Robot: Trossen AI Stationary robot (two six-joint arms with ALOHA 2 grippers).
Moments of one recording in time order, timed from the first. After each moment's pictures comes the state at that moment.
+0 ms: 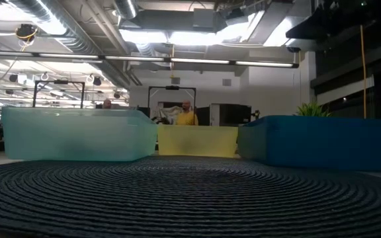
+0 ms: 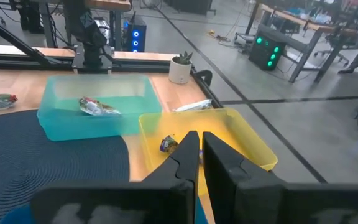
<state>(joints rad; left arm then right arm) -0.73 1.93 1.82 -1.40 -0.12 -2.09 -0.29 0.55 0.60 -0.26 0.05 -0.17</state>
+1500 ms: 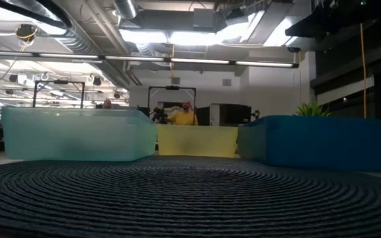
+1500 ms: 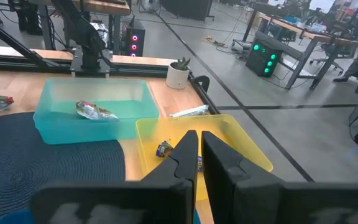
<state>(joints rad) -0.78 2.16 1.55 -1.04 0.13 -2.21 -0.29 0.55 0.60 -0.24 0.05 -0.19</state>
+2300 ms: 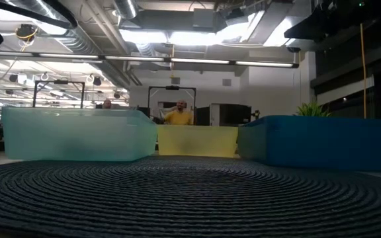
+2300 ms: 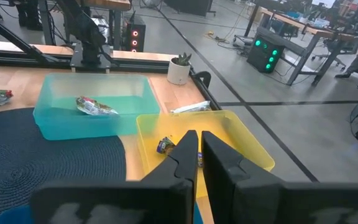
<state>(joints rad) -0.78 2.12 1.49 -1.03 0.08 -2.20 -0.29 0.56 0.60 -0.24 0.05 -0.18</state>
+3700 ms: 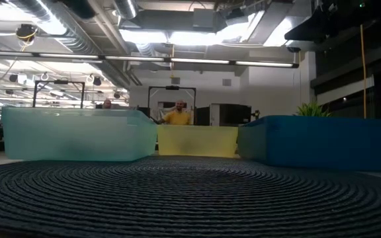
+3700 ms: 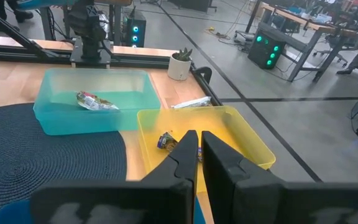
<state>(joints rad) -0.63 1.45 1.49 -1.46 -0.52 -1.74 -0.29 0.56 0.60 -0.26 0.05 -0.18</state>
